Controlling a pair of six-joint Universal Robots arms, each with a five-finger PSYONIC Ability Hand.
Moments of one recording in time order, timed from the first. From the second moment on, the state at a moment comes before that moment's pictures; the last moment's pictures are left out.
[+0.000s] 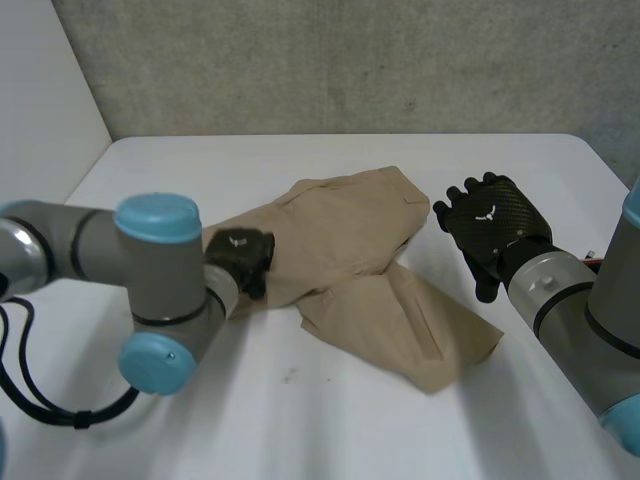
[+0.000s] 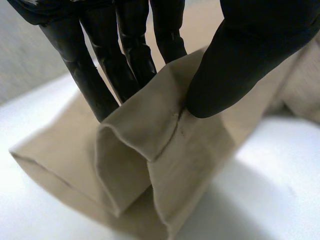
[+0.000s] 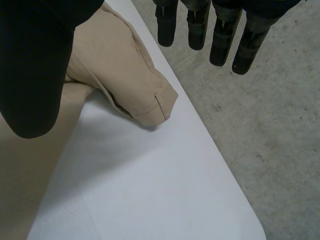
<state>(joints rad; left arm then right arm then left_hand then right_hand) 4.17 -2.27 -1.29 3.20 -1.65 3.29 2.00 -1.36 1.65 -0.06 1.52 2.44 1.14 1.18 1.16 1.17 0.97 0.17 0.21 0.21 0.22 0.05</state>
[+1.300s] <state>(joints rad) 4.29 -2.26 -1.05 3.50 -1.65 3.32 1.89 -1.38 1.62 -0.06 1.58 2.75 0.39 0.49 0.50 0.50 0.29 0.17 0.21 0.21 0.22 0.05</state>
